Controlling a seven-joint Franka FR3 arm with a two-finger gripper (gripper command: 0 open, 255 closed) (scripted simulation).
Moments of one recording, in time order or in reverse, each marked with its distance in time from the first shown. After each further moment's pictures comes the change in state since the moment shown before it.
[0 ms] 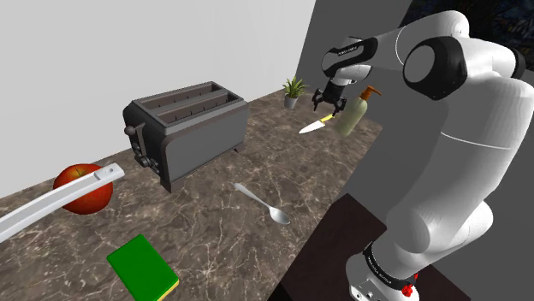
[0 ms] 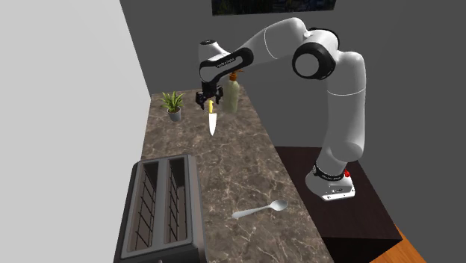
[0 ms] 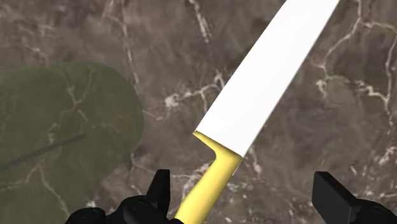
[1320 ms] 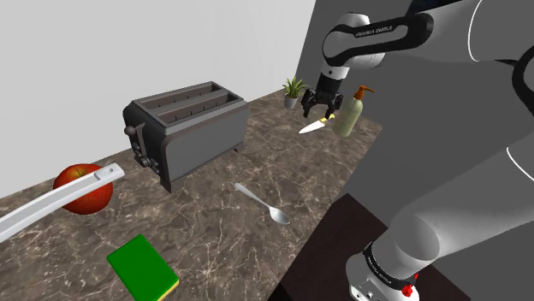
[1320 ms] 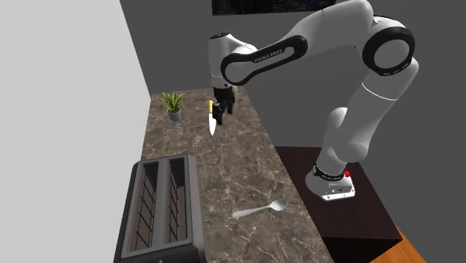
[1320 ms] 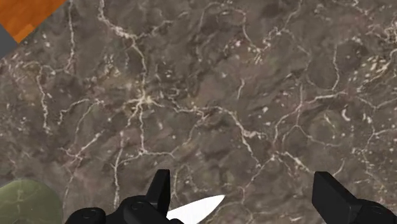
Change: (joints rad) arm 0.148 -0.511 0.135 -0.414 -0.039 -0.196 -0.213
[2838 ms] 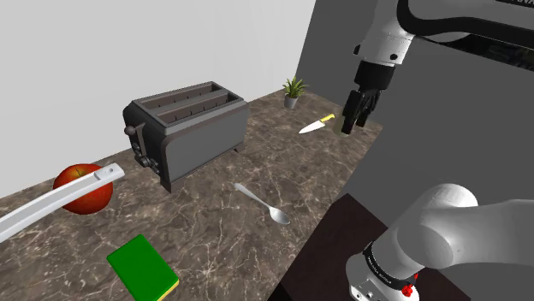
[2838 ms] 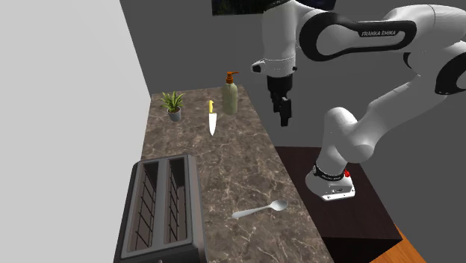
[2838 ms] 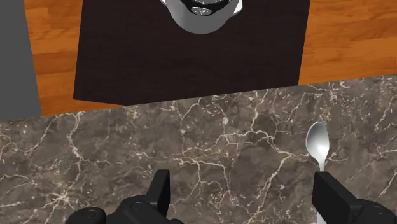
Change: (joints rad) arm 0.195 -0.611 0.067 -0.182 0.057 -0.543 -0.285
